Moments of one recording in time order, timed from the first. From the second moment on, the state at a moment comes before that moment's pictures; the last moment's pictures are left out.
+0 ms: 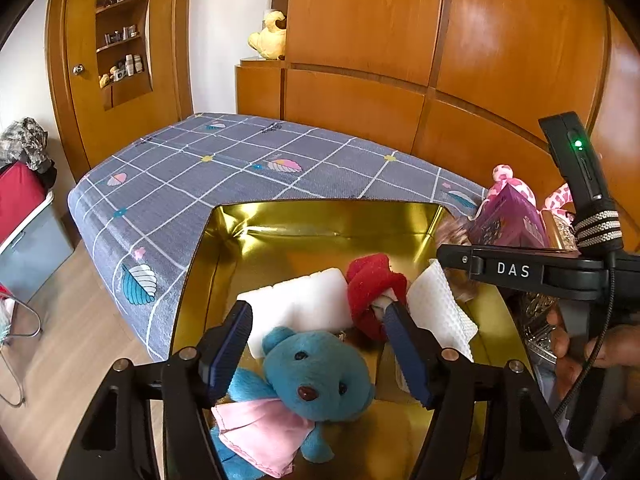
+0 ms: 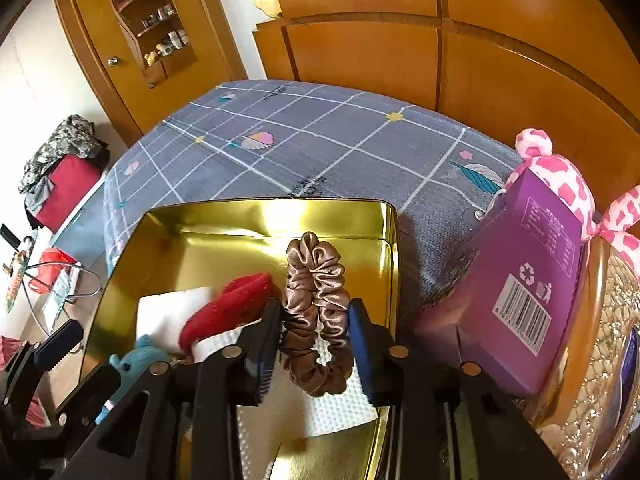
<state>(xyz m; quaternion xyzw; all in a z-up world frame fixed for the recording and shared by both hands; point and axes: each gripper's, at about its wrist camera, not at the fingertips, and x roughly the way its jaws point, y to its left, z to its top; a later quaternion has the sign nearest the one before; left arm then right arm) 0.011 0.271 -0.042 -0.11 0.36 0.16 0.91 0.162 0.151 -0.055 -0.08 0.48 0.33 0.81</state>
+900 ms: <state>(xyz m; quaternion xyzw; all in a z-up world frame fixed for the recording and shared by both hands) 0.002 0.240 -0.029 -0.07 0.34 0.15 0.93 0.105 0.081 -0.009 -0.05 0.41 0.31 0.86</state>
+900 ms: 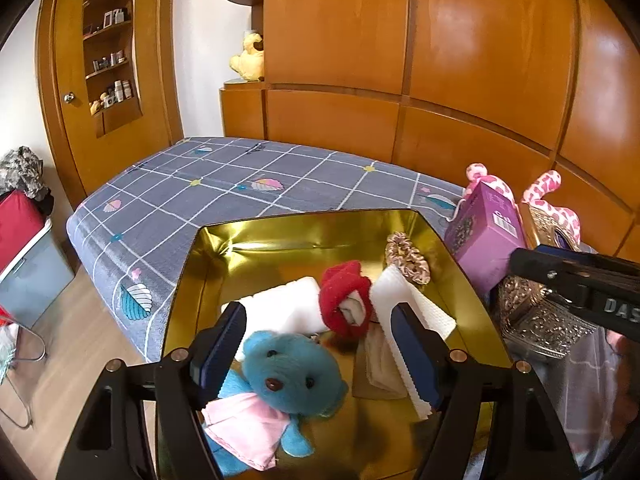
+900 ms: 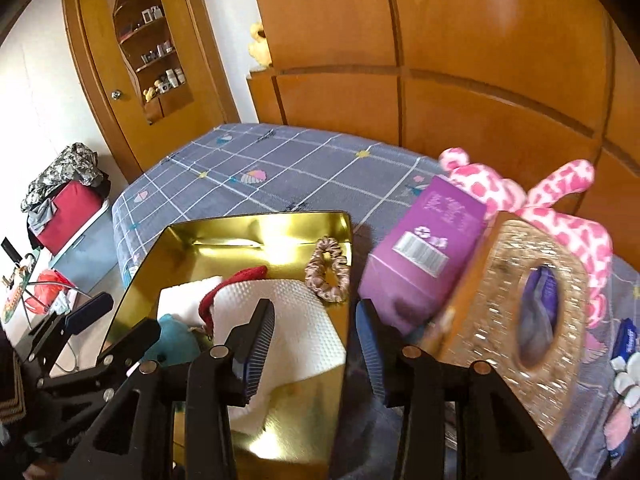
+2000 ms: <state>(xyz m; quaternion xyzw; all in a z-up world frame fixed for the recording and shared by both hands) -0.006 0.131 -0.019 0.01 0.33 -0.03 0.94 0.113 -0.261 0.003 0.04 0.38 -0.03 0.92</state>
